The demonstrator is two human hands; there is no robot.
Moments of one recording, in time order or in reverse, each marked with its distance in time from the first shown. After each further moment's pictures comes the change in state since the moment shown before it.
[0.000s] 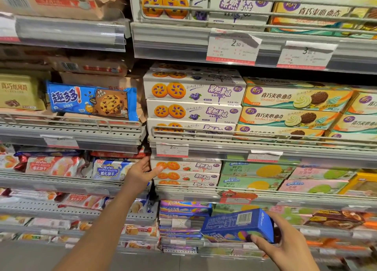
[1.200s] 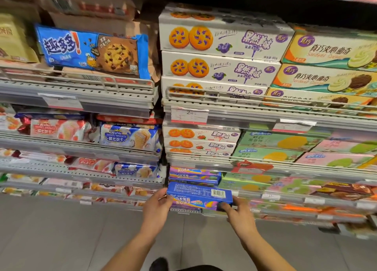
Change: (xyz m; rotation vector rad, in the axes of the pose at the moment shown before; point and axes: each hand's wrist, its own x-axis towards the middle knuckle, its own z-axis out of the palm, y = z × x) left_hand -0.137 -0.111 0.045 0.074 0.152 -0.415; right_hand 0.021 0.036 0.170 0.150 -0.108 0.405
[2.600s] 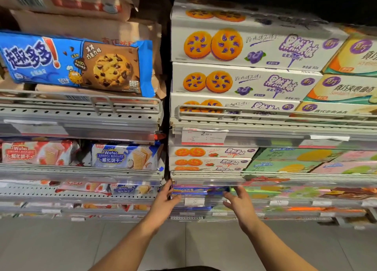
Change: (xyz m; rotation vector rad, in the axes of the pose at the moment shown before) left_hand 0.119 0.002 -0.009 0.041 -0.359 0.007; right_hand 0.079 -0.040 0.033 0.475 0.012 0.091
